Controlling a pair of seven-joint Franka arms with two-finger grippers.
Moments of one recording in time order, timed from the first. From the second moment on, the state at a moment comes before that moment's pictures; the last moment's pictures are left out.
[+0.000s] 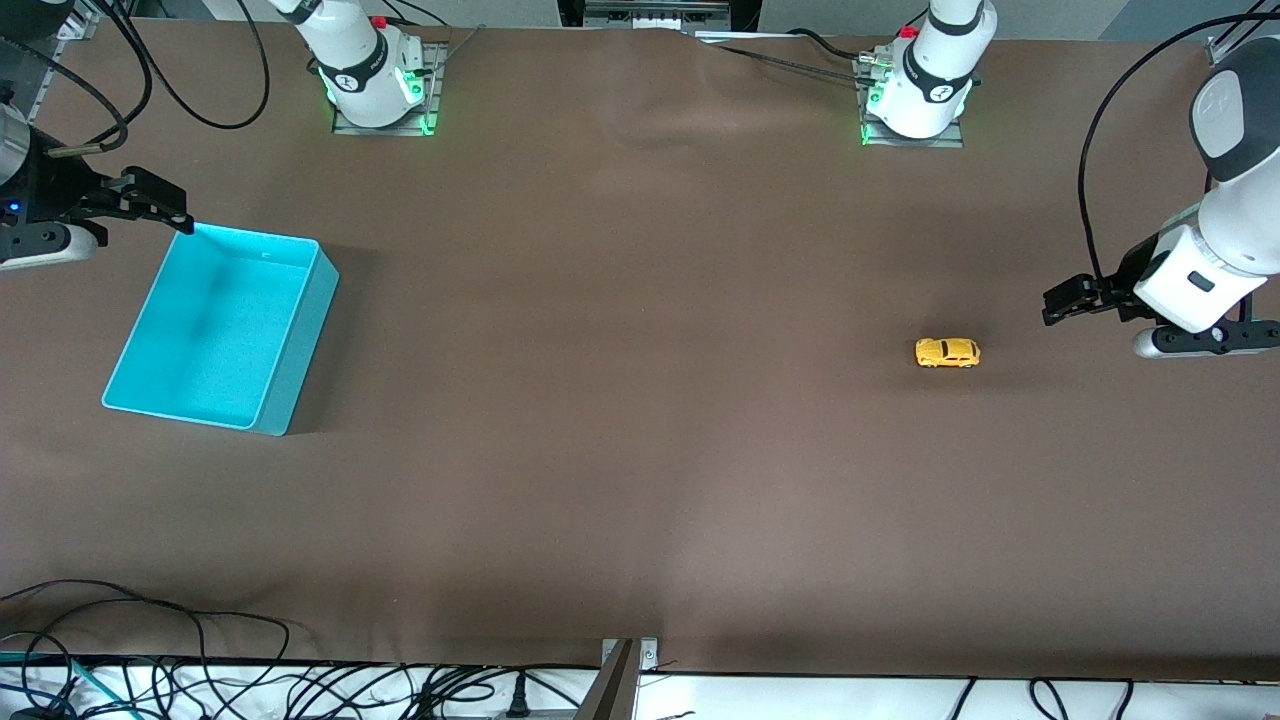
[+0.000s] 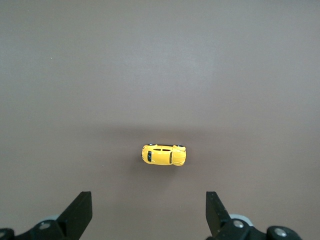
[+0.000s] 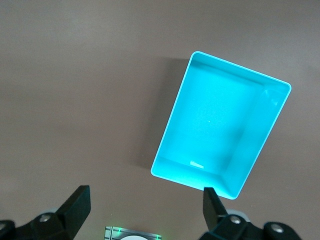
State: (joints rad) left arm 0.05 0.07 -0.03 -1.81 0.00 1.83 -0.05; right arm -0.04 0.01 0.03 -1.63 -0.01 1.53 -0.17
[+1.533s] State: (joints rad) left arm 0.06 0.08 -0.02 -1.81 0.00 1.82 -0.15; right arm -0.04 0.01 0.03 -1.63 -0.01 1.53 -0.17
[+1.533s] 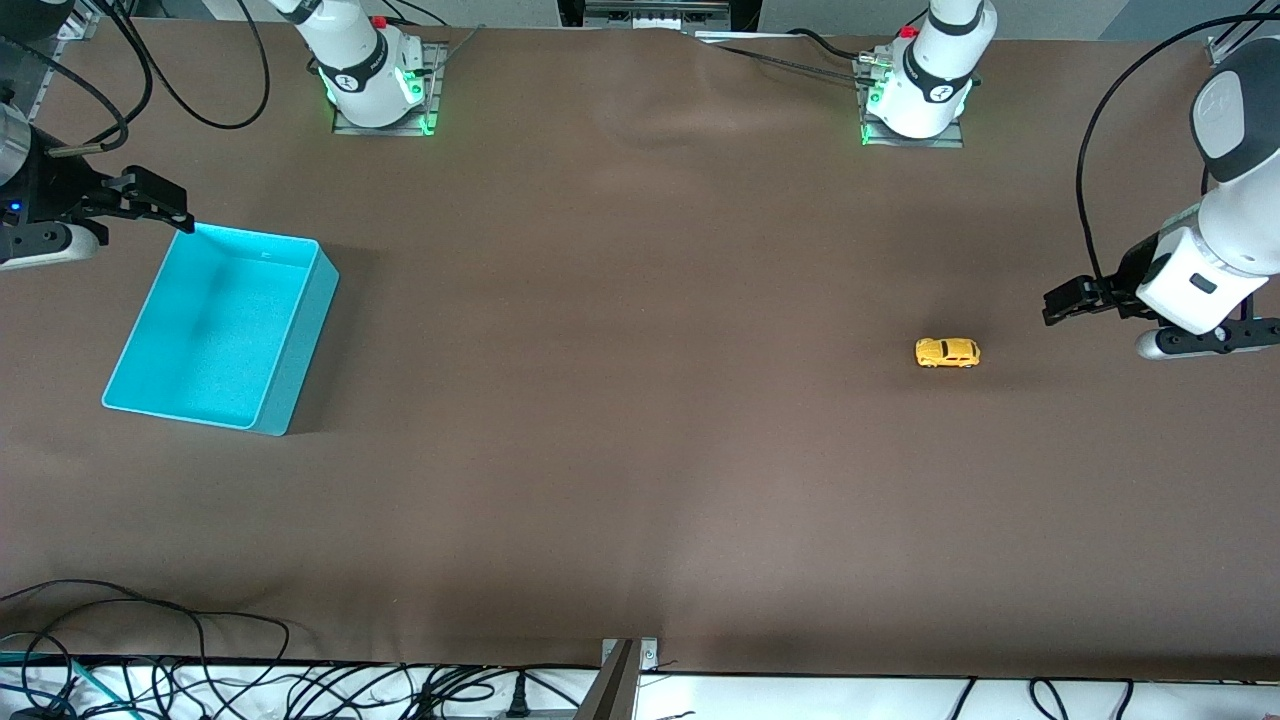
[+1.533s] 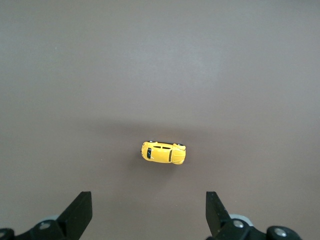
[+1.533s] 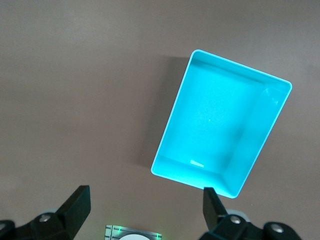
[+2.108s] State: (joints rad) left arm 0.06 0.18 -0.02 -1.83 0.00 1.82 -0.99; right arm -0.04 0.01 0.04 -1.63 -0.01 1.53 -0.17
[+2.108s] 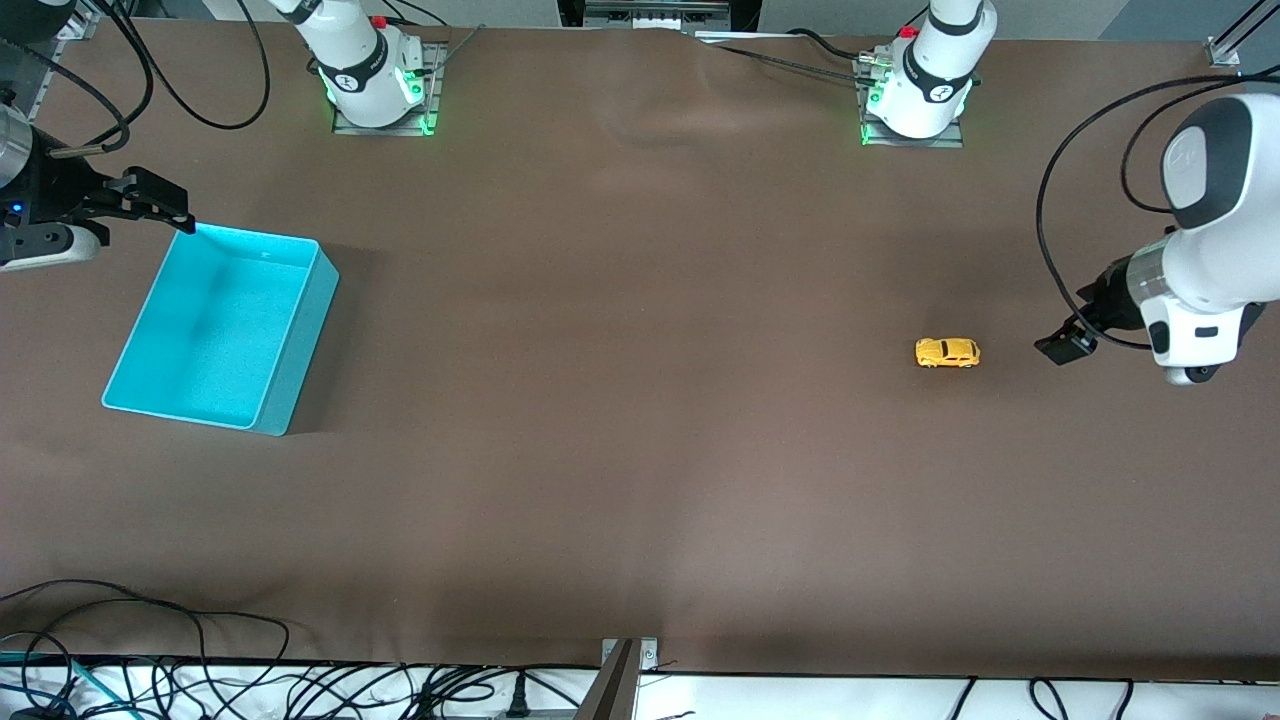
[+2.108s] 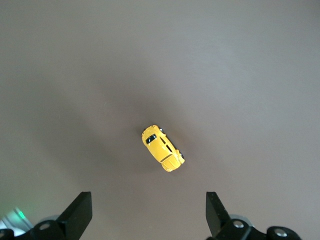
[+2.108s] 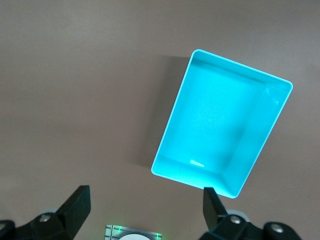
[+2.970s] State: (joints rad) left arm 0.05 0.24 -0.07 -2.16 0.00 2.25 -1.50; right arm -0.03 0.01 0.04 -1.63 -0.01 1.53 -0.17
